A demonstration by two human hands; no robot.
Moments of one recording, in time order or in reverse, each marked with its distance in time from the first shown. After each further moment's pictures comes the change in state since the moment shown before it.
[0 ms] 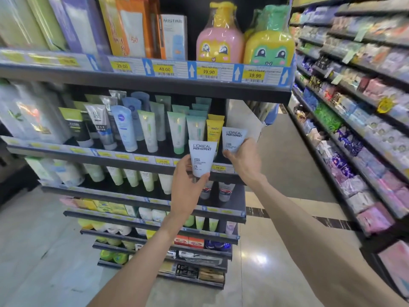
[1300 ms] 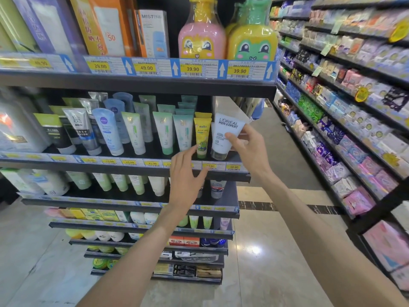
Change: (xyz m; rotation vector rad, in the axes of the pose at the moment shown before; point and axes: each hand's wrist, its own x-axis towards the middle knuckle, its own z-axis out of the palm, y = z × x) left_hand 0.020 0.000 0.016 0.350 -0.068 0.309; right_hand -0.026 -0.014 -0.057 0.386 -0.016 -0.300
